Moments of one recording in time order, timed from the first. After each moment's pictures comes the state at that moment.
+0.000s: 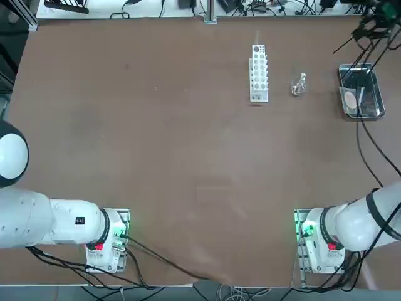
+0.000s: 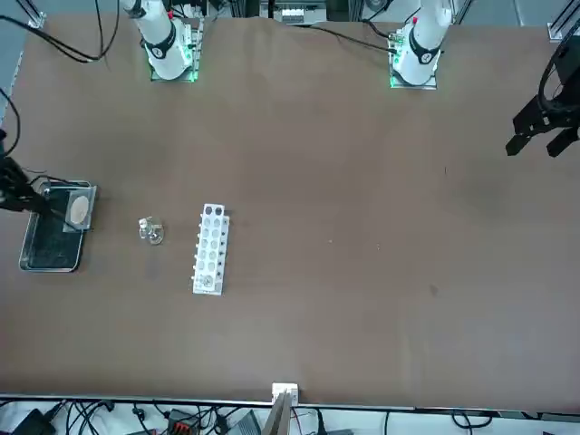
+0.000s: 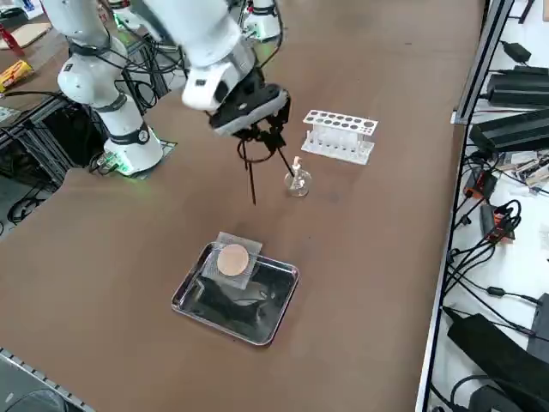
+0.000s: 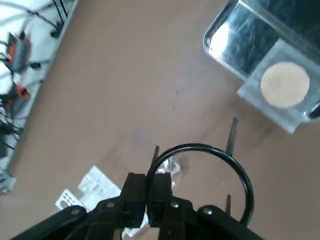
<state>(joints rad) 0.36 0.12 -0.65 -1.87 0.39 2.01 0.48</state>
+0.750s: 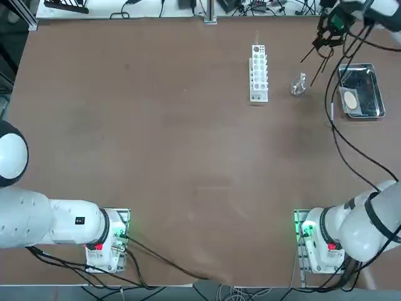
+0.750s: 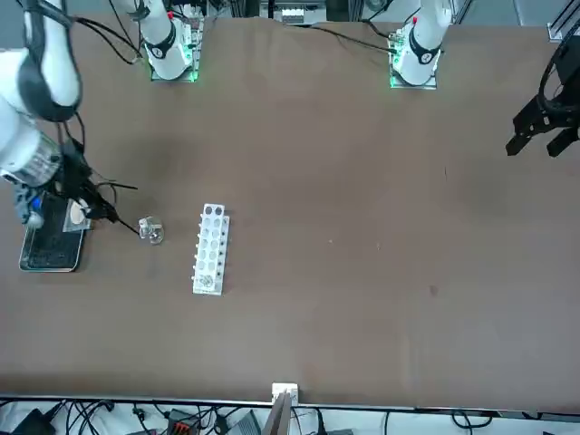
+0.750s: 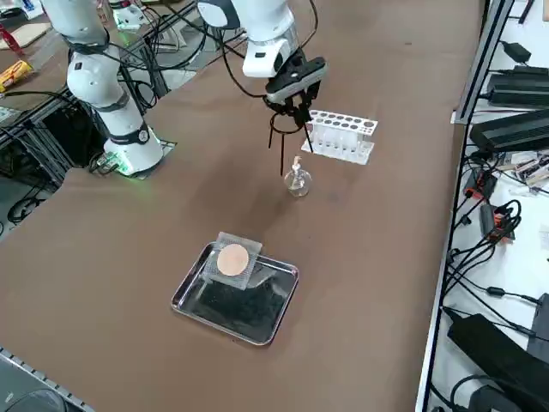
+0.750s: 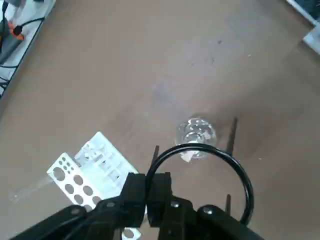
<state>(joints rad) 0.61 0.11 -0.65 -2.02 0.34 2.22 0.59</state>
